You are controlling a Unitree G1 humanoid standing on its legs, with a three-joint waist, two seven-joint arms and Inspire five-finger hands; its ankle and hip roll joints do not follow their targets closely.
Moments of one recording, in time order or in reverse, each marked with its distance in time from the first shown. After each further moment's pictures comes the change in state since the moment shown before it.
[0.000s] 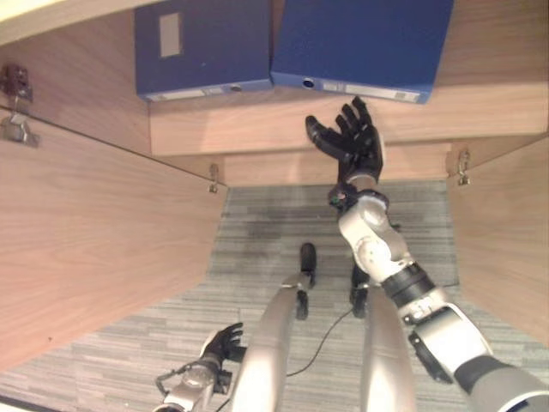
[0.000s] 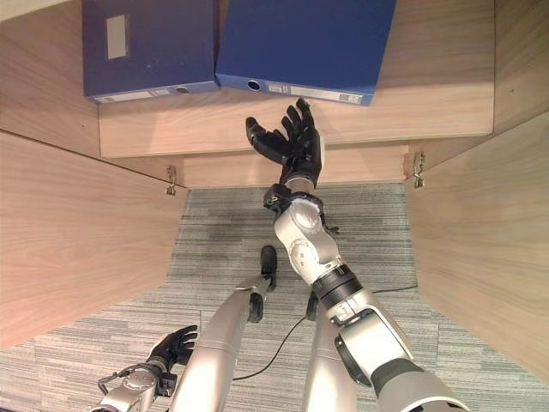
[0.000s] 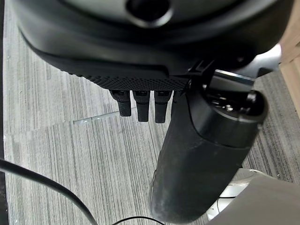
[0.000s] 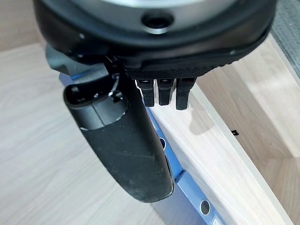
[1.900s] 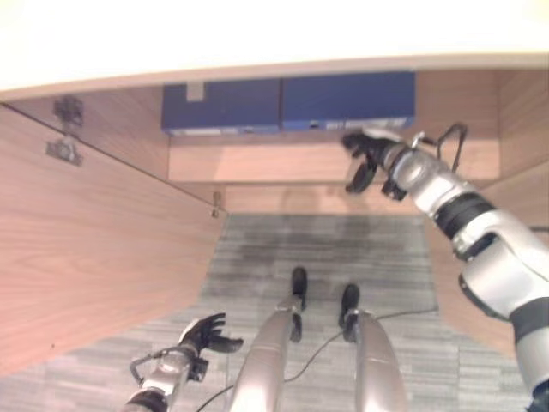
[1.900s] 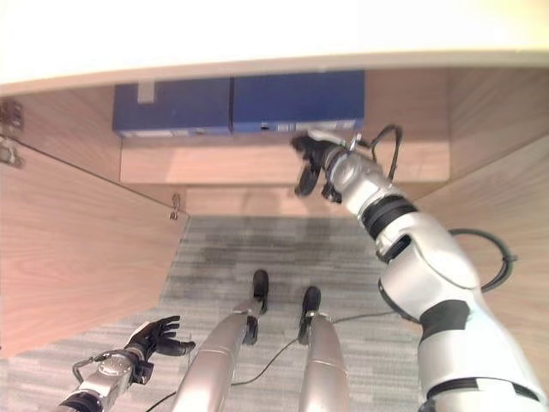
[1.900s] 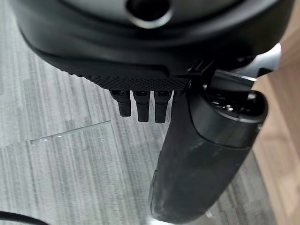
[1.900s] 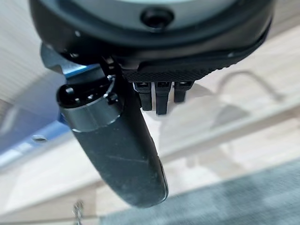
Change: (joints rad) left arm -0.085 0.080 0.111 0.193 0.144 -0.052 -0.156; right arm -0.372 -0.331 0.559 0.602 -0.803 0.362 0.739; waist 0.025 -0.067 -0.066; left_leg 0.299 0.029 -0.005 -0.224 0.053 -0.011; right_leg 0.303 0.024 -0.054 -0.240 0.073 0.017
